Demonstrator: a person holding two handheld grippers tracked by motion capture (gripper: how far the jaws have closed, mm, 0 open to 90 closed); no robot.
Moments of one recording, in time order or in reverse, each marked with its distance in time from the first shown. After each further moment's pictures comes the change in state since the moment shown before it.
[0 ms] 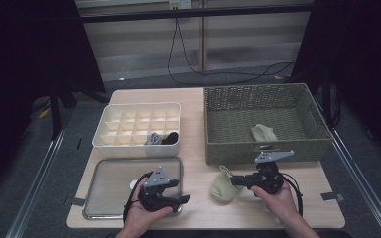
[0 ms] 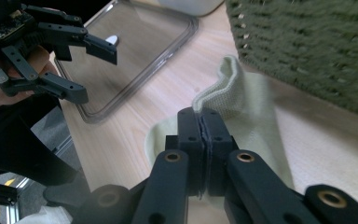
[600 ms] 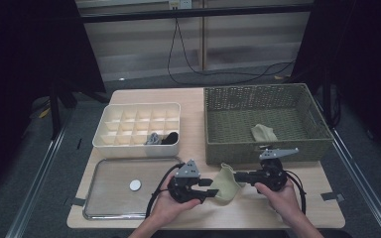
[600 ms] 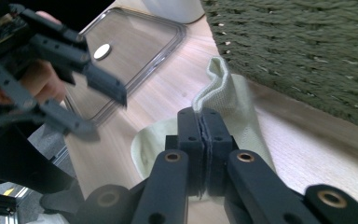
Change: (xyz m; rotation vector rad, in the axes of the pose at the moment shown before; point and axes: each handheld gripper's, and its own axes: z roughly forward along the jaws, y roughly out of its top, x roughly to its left) left arm -0.030 0.045 0.057 0.012 -0.196 0.077; right arm -0.011 0.001 -0.005 -0.016 -0.017 0.029
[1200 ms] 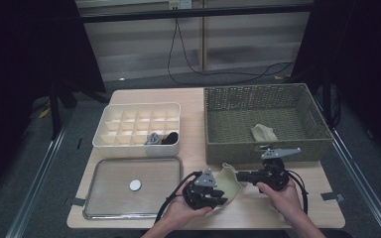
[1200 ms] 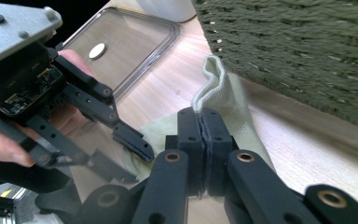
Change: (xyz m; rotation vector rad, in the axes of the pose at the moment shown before) left arm -0.004 -0.012 0.037 0.140 -0.020 0.057; right arm -0.004 -0.001 -0.004 0.001 -0.014 0.009
